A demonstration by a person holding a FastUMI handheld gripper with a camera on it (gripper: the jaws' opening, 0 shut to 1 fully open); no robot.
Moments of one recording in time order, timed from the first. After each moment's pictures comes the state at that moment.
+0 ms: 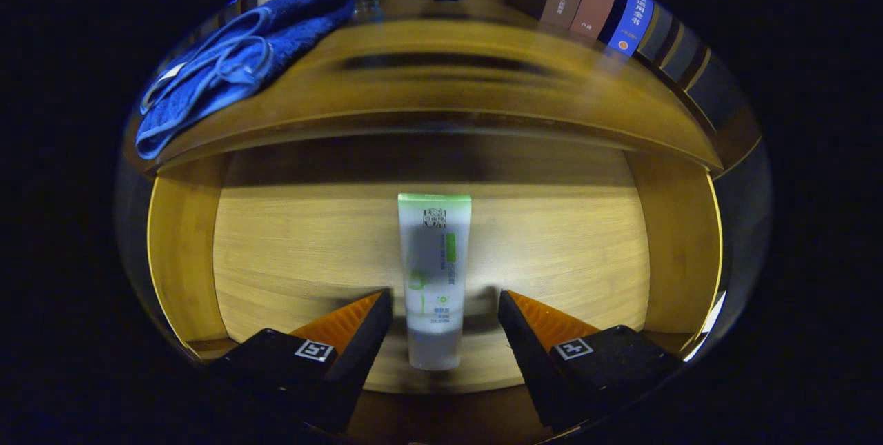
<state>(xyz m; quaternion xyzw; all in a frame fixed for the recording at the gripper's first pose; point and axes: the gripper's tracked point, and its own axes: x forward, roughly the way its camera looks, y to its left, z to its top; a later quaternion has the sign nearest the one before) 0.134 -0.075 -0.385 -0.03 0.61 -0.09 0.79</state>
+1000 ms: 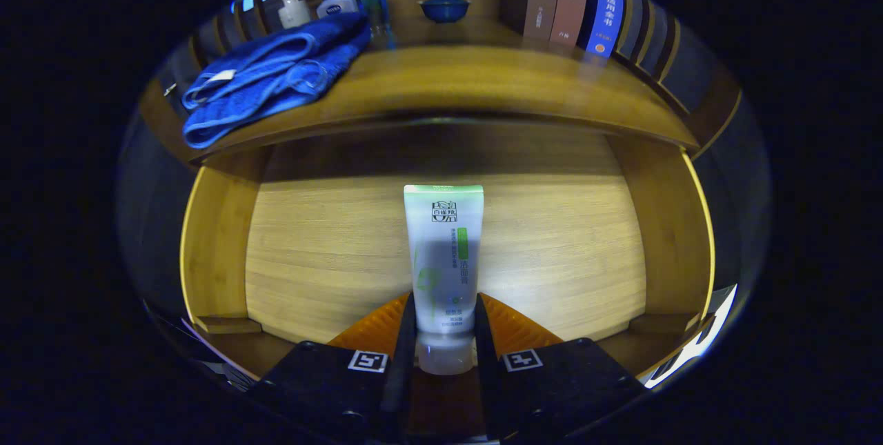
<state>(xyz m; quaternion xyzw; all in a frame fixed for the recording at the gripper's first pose) 0.105 -0.063 -0.327 0.00 0.56 -0.05 0.83</state>
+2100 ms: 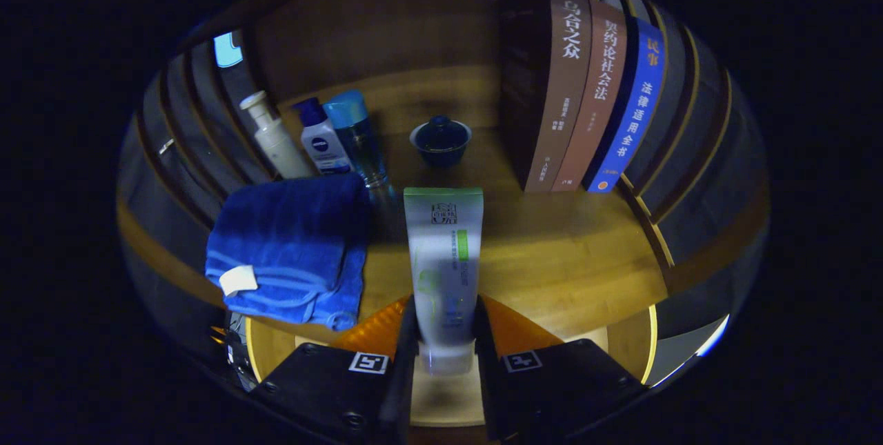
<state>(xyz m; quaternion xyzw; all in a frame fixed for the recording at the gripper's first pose) 0.297 -0.076 -0.240 0.02 0.46 -0.07 0.88</state>
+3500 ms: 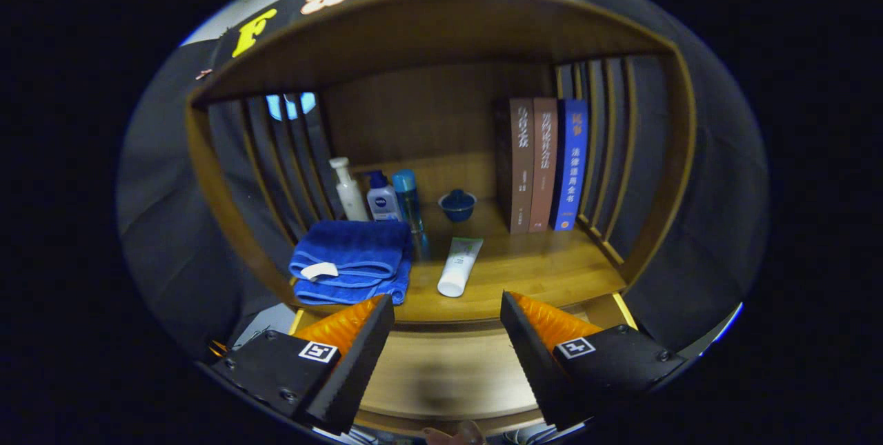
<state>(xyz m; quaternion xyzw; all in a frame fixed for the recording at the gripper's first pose) 0.163 -0.040 -0.113 0.03 0.25 -0.04 0.97</state>
